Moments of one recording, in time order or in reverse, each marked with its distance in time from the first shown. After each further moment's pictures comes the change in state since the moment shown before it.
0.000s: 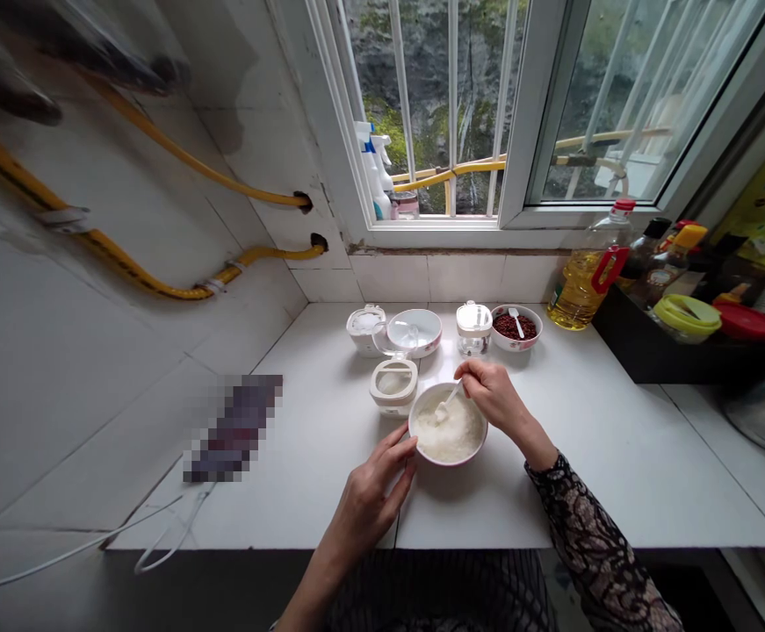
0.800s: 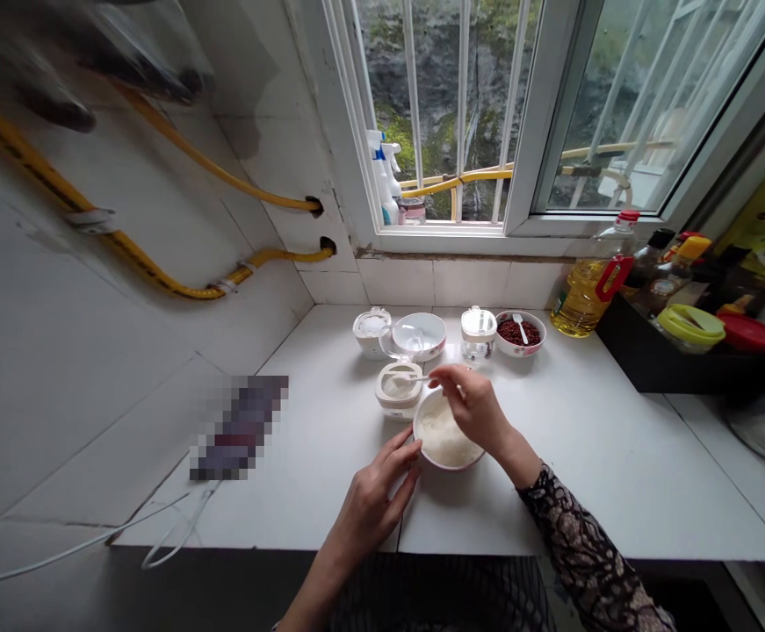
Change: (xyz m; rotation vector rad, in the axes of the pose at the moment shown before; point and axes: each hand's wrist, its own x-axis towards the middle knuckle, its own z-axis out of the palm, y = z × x) left_hand 0.002 0.002 -0.001 -0.009 0.001 -0.014; right_hand -0.003 -0.013 0.033 0.060 0.068 -0.391
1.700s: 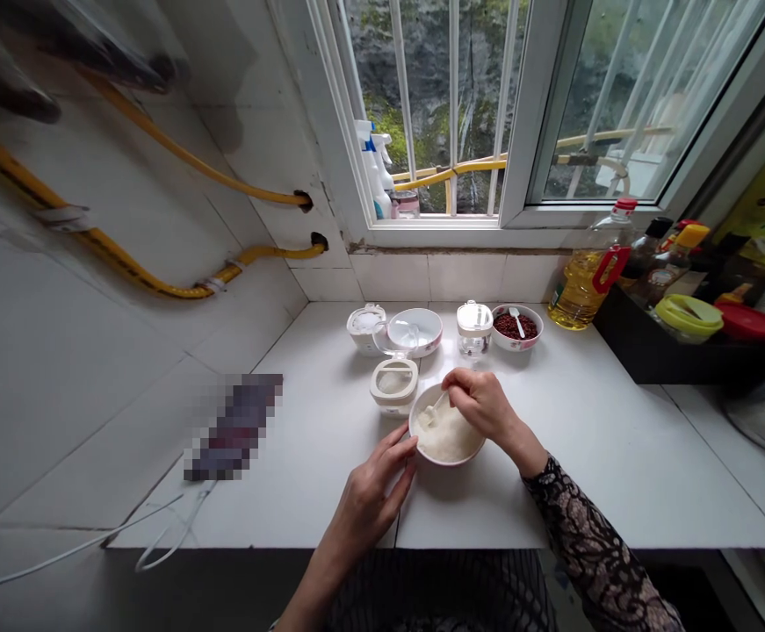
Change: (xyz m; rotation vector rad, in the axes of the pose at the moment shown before) left_hand -0.002 -0.002 0.001 0.003 0.003 0.005; right_hand -0.008 0.008 -0.017 -0.092 -0.131 0.224
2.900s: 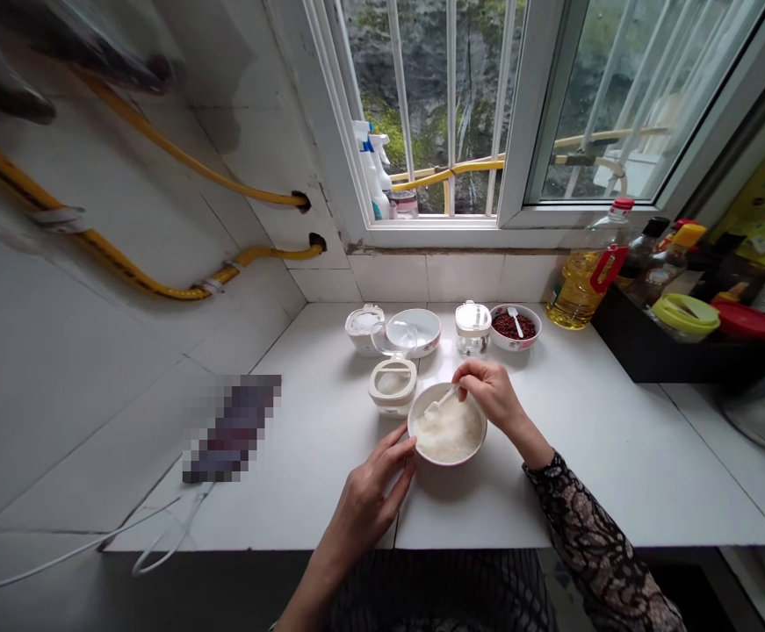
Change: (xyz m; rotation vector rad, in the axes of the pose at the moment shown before) left_hand 0.000 0.000 0.000 -0.004 -0.010 -0.001; right_hand 0.007 0.003 -0.011 0.296 0.059 0.267
